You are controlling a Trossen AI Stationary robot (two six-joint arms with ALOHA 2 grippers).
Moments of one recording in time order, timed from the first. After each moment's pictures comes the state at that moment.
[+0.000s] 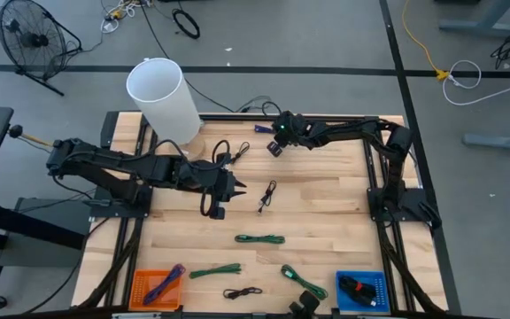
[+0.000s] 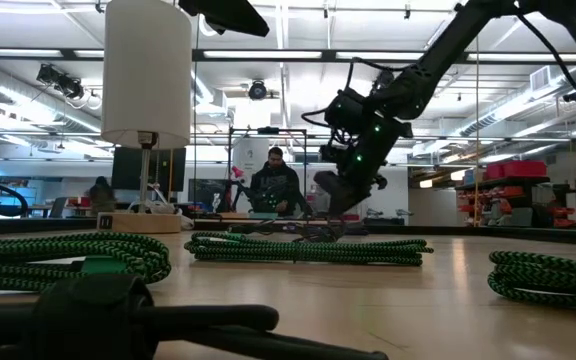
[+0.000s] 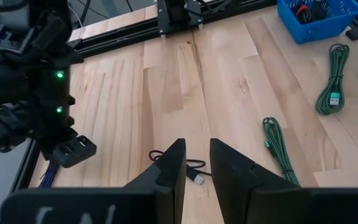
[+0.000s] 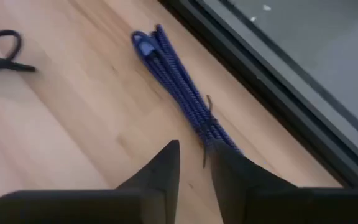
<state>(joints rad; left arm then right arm) -0.14 1.32 1.10 -0.34 -0.21 0.17 -0.51 1.92 1.12 -0.07 0.24 0.06</state>
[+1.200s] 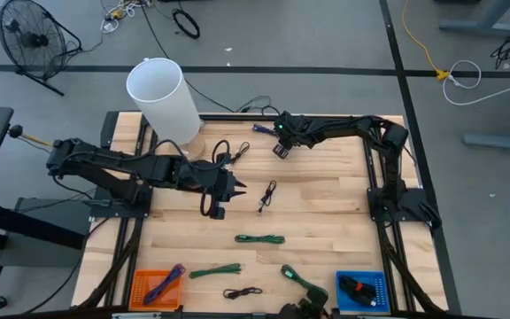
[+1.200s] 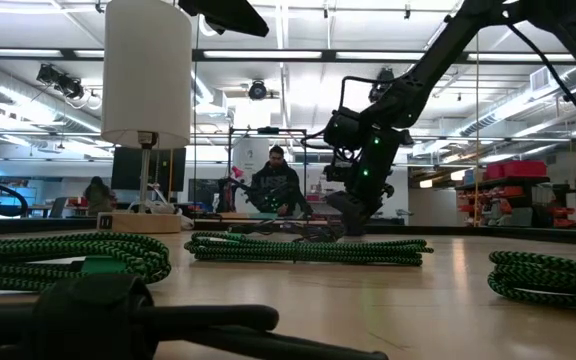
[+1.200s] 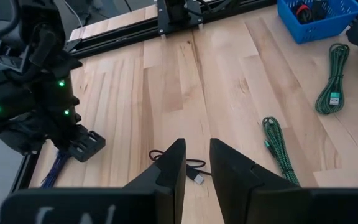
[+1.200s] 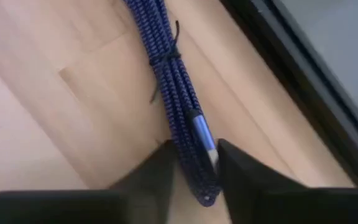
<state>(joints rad) -0.14 1.32 1.10 -0.34 -0.21 0.17 -0.57 2.00 1.17 -0.25 0.27 -0.02</state>
